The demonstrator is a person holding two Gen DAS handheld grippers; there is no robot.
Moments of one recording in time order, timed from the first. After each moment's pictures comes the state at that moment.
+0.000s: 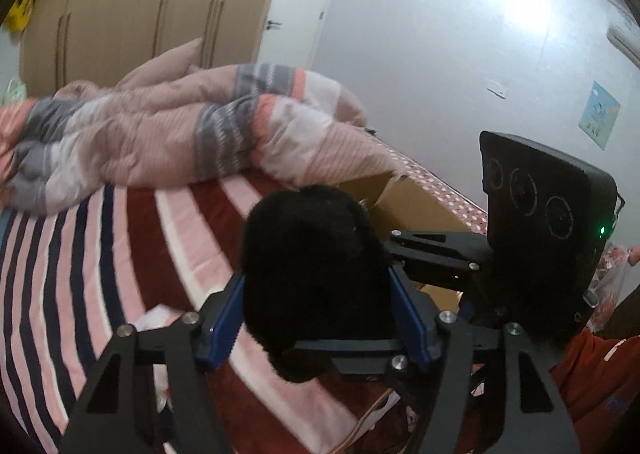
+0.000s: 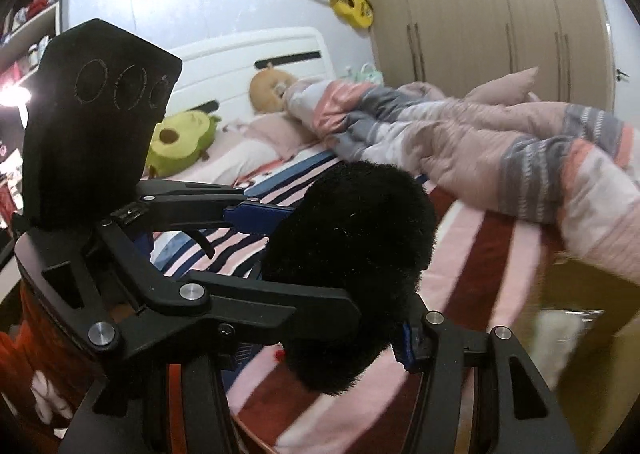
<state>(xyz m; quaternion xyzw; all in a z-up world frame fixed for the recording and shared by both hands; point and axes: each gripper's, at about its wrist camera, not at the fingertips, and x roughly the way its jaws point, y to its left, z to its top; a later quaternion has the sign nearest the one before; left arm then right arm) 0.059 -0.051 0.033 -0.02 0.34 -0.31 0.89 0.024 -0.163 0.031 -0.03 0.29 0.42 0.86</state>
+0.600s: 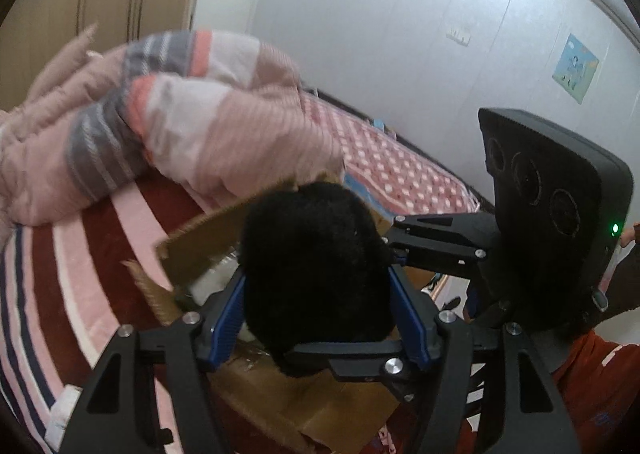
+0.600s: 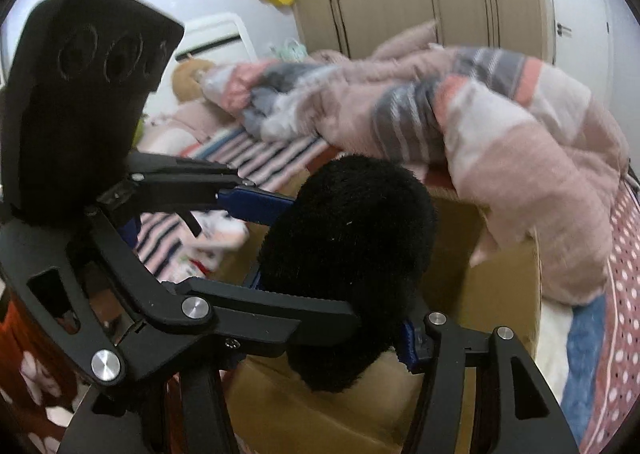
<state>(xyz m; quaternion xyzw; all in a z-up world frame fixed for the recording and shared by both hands) 0.131 -0.217 0.011 0.04 0.40 -0.39 0.83 0.073 -0.314 0.008 -0.03 0.37 0.32 0.87</state>
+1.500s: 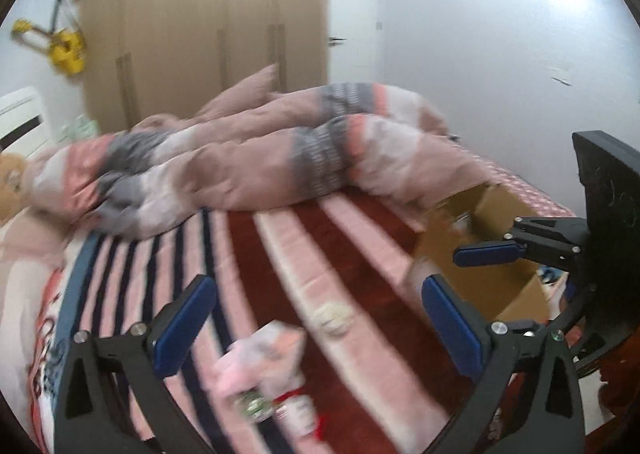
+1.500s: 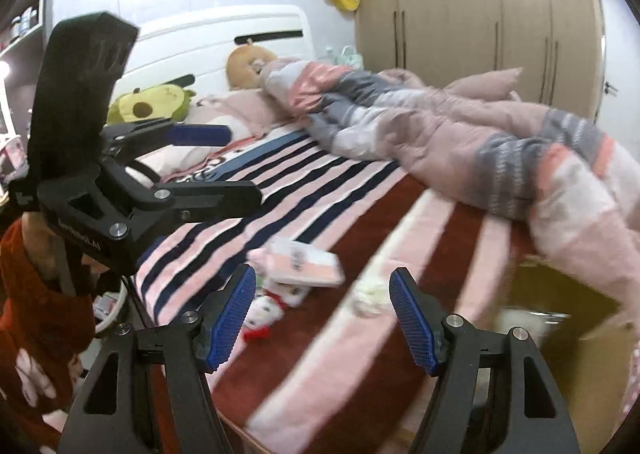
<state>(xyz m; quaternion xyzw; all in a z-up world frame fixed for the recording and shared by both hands) 0.057 0.019 0.035 0.05 0.30 -0.14 0.94 0.026 -0.137 0.029 -0.09 0.33 0.37 0.86</state>
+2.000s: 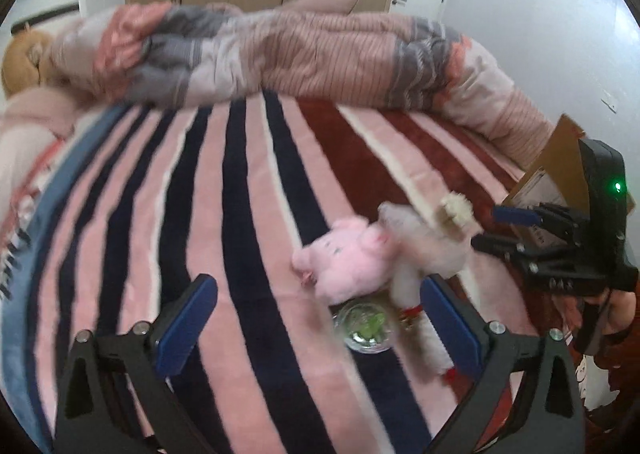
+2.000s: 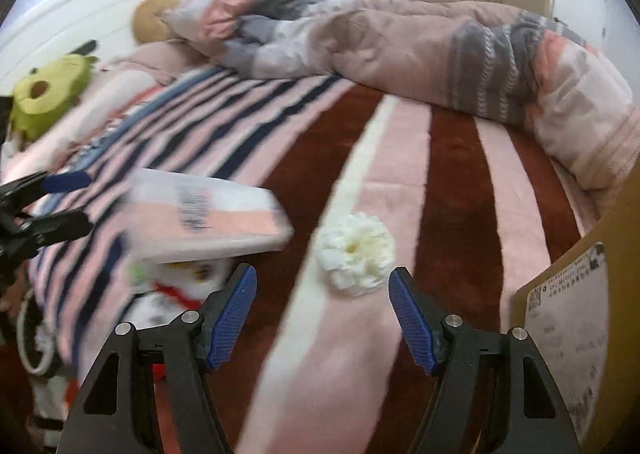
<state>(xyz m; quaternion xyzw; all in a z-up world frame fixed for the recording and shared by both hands) 0.085 0.132 -0.119 -0.04 0.40 -0.11 0.91 0.104 -0.086 -0.121 -0.09 0.41 0.22 0.88</state>
